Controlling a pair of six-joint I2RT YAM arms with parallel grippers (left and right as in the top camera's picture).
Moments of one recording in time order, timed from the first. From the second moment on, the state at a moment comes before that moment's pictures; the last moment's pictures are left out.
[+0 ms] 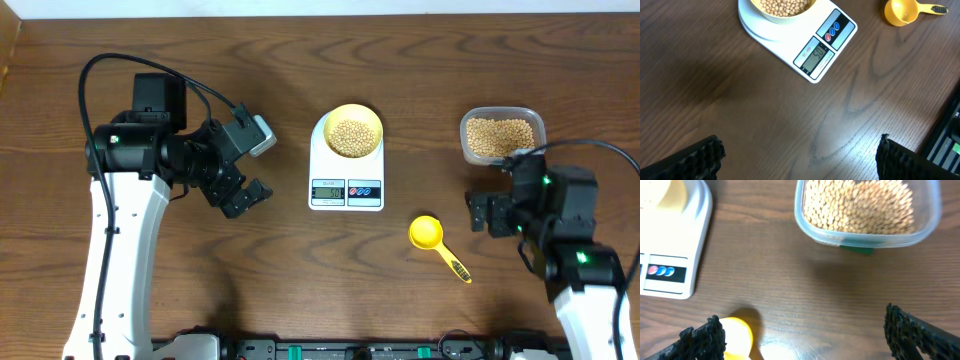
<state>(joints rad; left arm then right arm) -0.01 1.40 1.41 -1.29 0.50 0.89 -0.04 0.92 0.67 -0.61 -0.16 -0.09</state>
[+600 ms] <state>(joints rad) -0.01 1.40 1.41 -1.29 0.50 0.89 -0.04 0.65 0.67 -0.74 -0.16 -0.09</state>
